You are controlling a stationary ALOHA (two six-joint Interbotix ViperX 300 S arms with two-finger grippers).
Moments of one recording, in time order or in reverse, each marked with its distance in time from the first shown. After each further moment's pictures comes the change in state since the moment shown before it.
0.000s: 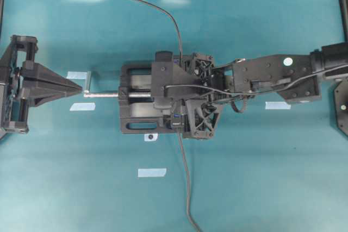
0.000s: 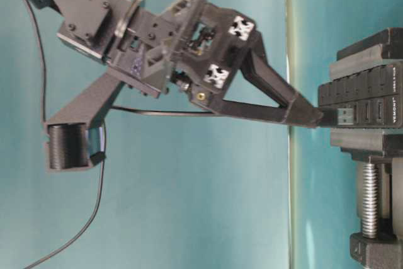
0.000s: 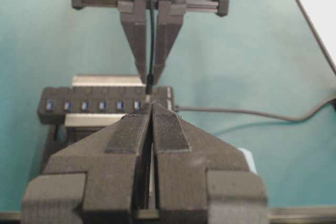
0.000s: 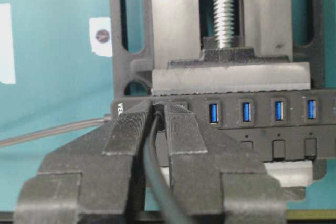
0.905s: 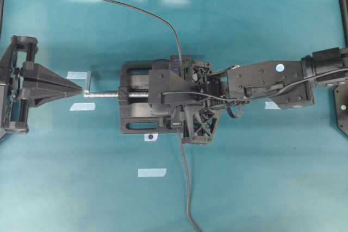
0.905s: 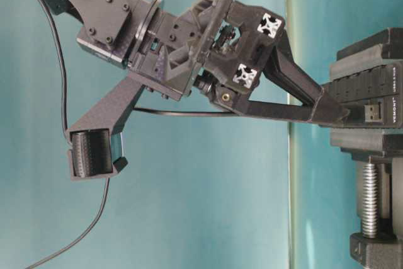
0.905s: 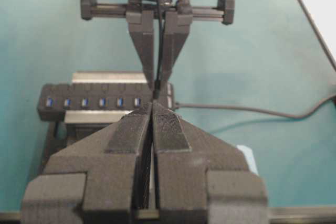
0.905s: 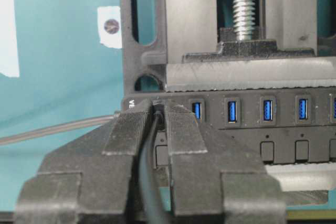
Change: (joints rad) left arm 0.000 0.000 0.008 0.000 0.000 0.000; right arm 0.014 0.031 0.000 0.017 0.000 0.000
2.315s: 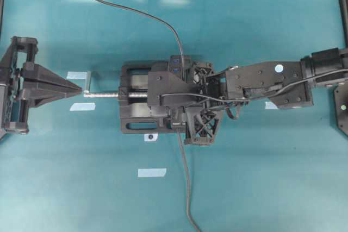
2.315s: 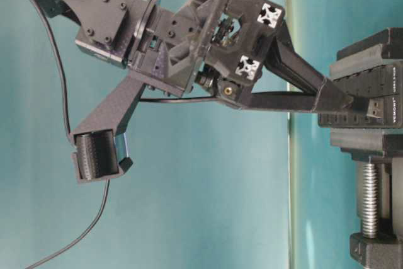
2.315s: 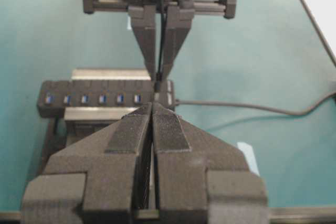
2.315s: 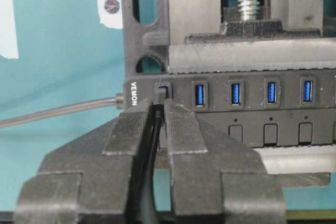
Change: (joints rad) left arm 0.000 0.000 0.005 0.000 0.000 0.000; right arm 0.005 0.003 -0.018 -0.002 0.077 0.000
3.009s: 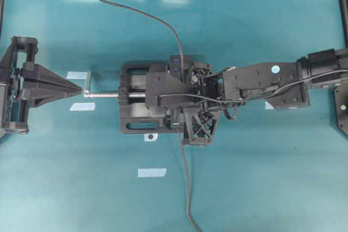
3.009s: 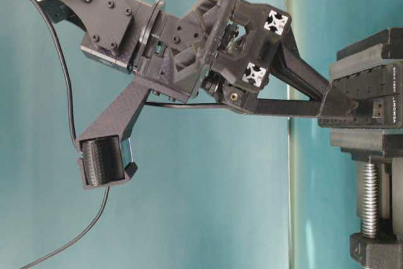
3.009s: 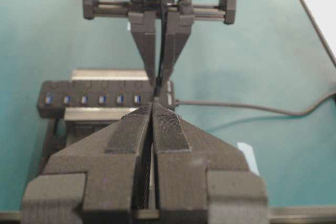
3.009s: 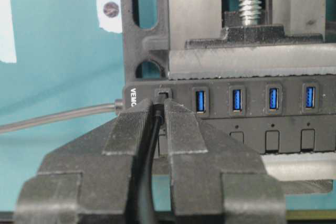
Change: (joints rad) left arm 0.000 0.000 0.000 0.000 -0.002 0.000; right arm 0.002 0.021 -0.008 0.000 -0.006 0.000
